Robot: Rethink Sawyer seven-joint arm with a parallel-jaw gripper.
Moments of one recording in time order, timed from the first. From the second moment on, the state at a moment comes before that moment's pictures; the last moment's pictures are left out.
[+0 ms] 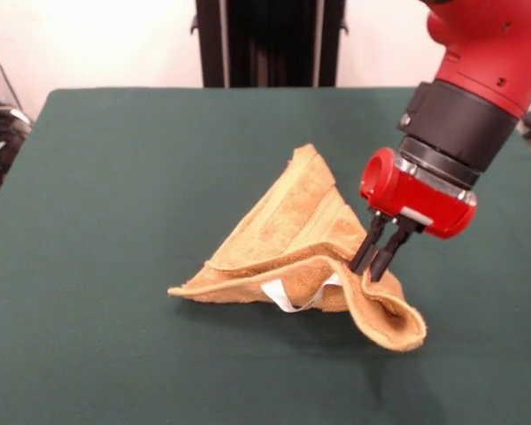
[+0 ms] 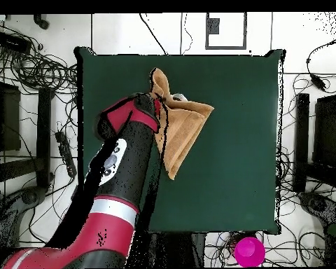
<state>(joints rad) 0.32 -0.15 -0.48 1.00 -0.25 0.48 2.18</state>
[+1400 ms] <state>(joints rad) 0.46 -0.04 -0.66 0.95 -0.06 0.61 2.21</state>
